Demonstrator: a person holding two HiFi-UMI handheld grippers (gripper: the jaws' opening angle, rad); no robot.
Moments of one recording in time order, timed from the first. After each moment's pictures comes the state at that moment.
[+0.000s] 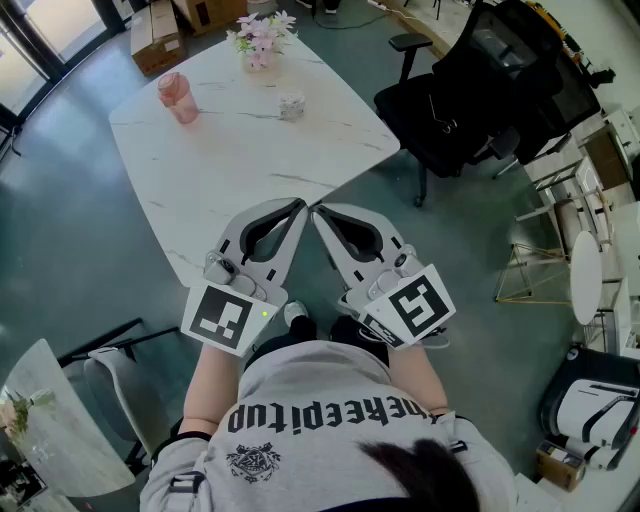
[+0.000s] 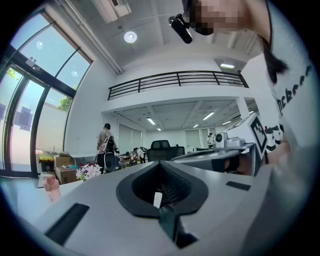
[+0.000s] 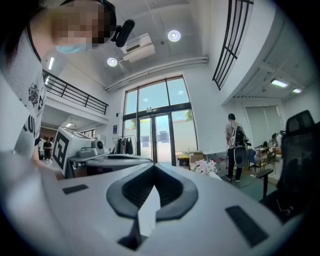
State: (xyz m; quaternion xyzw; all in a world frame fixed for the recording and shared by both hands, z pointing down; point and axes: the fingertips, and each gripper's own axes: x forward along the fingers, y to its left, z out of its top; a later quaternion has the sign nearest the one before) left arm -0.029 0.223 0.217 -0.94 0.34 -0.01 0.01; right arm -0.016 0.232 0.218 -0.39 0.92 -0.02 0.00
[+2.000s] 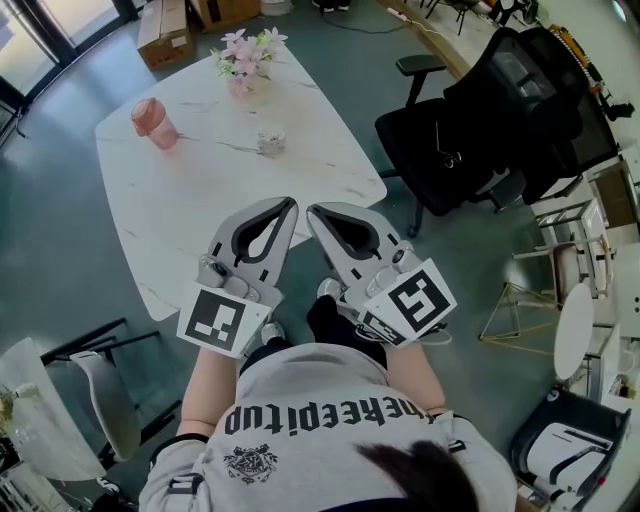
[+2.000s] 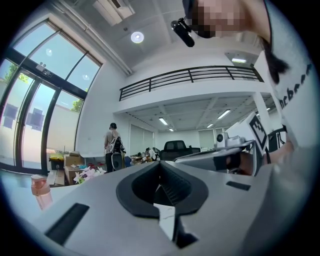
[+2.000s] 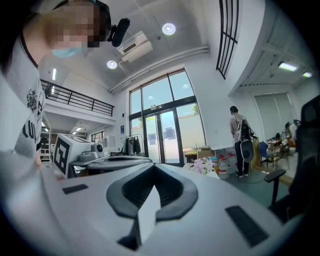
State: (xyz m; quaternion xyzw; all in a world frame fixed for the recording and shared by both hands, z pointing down) left arm 0.039 0.100 0.221 -0.91 0.41 0.00 0.00; right arm 0.059 0.109 0.222 -0.32 0.95 -0.04 -0.01
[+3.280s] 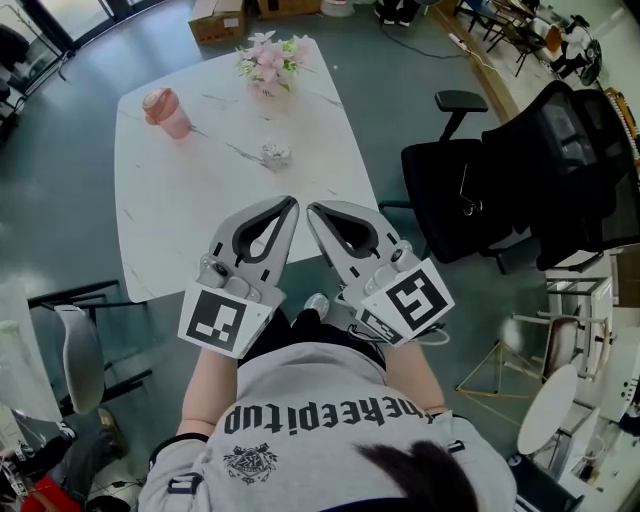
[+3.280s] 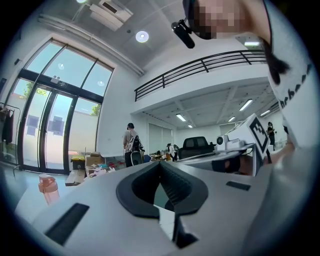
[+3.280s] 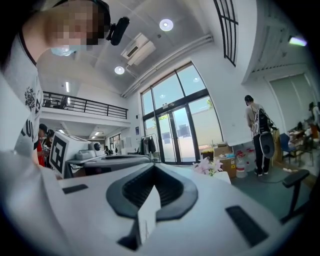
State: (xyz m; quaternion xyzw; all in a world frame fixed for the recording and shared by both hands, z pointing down) left arm 0.080 0.031 0.226 -0.85 0.52 -0.01 0.00; right arm 0.100 0.032 0.233 -0.21 0.98 -0.06 0.00
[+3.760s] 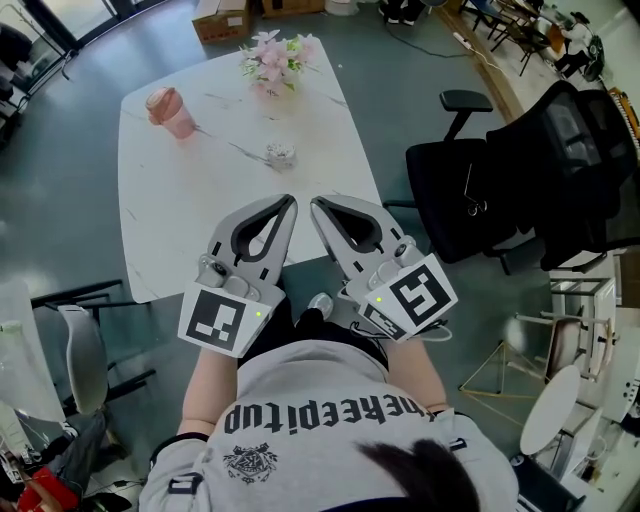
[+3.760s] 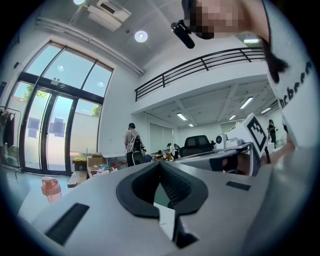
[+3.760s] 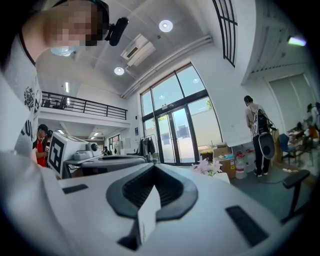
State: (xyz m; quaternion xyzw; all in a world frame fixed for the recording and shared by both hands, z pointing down) left arm 0.069 0.029 0.226 -0.85 0.53 -0.01 0.01; right arm 0.095 0.023 0.233 -0.21 0.97 -0.06 0.00
